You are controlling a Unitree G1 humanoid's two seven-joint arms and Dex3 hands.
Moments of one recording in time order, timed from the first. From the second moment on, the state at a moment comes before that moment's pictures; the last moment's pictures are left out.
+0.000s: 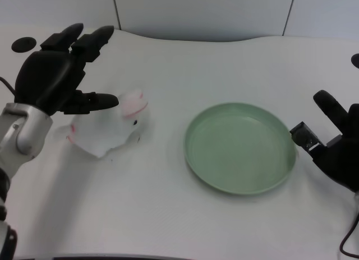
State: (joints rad) left arm -0.89 0.38 -0.31 1.21 0.75 -0.61 0.49; right arm -0.62 -0.13 -0.50 1.14 0.57 0.10 0.97
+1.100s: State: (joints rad) left arm -0.96 0.16 -0.34 1.38 0.63 -0.13 0.14; right arm -0.62 -0.13 -0.50 1.13 0.57 0.10 0.97
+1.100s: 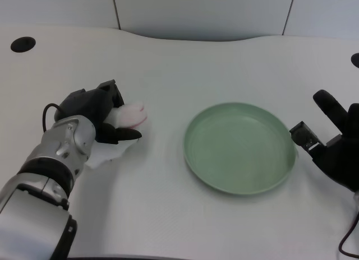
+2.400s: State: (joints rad) left arm -1.02 0.13 -0.43 1.40 0.76 -0.08 0.21; right arm -0.61 -0.12 -0.50 1.09 0.57 0.11 0.99
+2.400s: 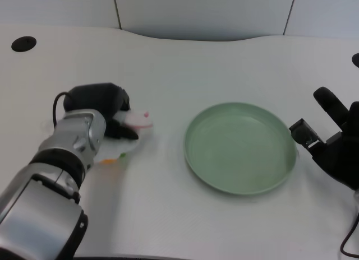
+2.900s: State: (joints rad) left arm -1.07 0.14 -0.43 1.40 0.76 -0.10 0.22; right arm -0.61 -0.12 -0.50 1.09 0.57 0.12 0.99
